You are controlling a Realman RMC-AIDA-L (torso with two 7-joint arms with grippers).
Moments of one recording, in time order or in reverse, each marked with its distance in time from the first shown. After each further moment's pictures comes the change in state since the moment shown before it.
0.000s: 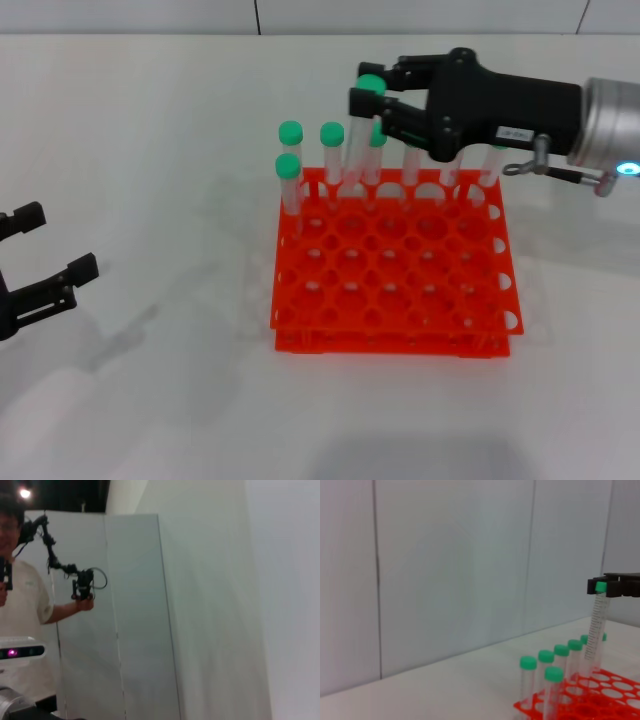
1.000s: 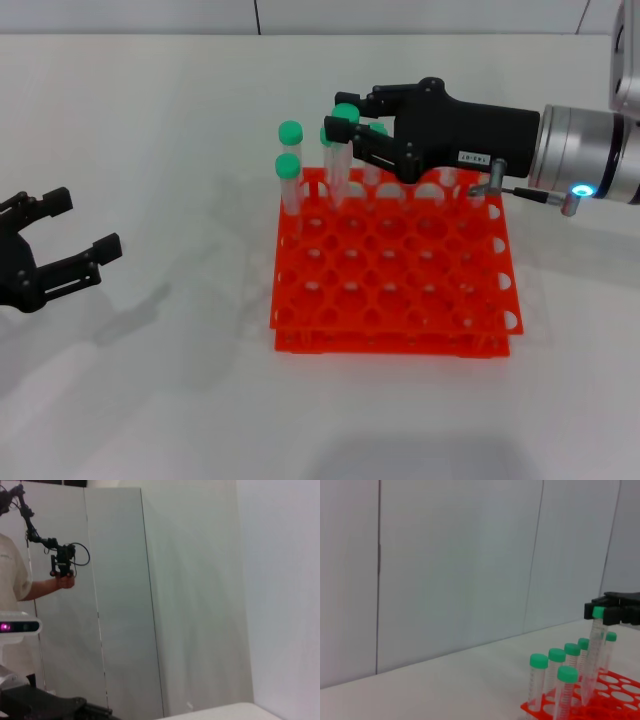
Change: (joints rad) left arm -0.148 0.003 -0.090 -0.170 0.085 -0.001 0.030; right arm 0.041 0.009 -0.203 0.124 0.193 0.146 -0.109
